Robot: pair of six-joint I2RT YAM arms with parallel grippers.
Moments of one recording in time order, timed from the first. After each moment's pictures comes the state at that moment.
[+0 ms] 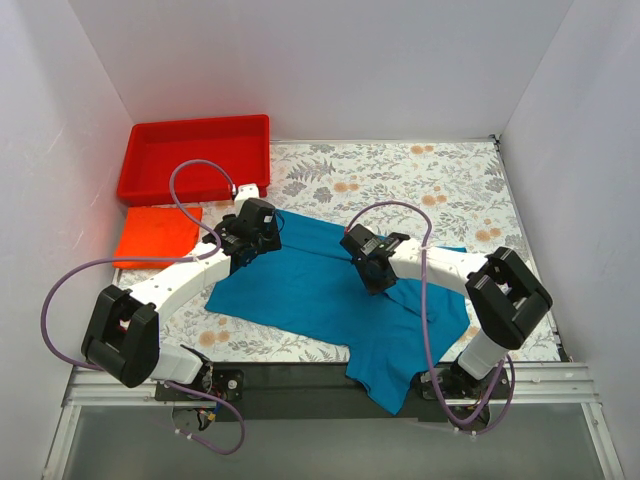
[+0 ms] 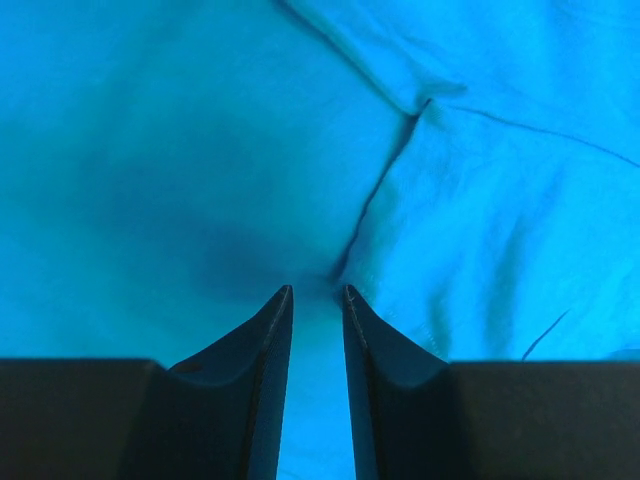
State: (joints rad) left arm -0.54 1.38 0.91 -0.35 -0.44 -0.55; right arm 0.82 1.62 0.99 -0.67 0.24 0.33
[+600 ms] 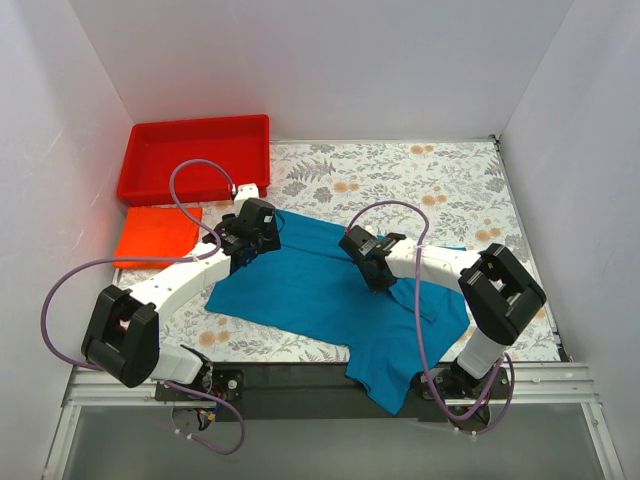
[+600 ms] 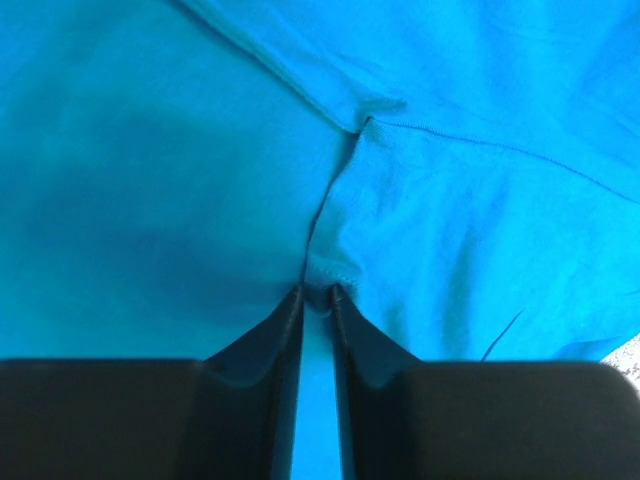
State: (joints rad) left arm -0.54 1.38 0.91 -0.35 -0.45 -0.54; right arm 0.82 1.67 0.99 -0.66 0.34 0.31
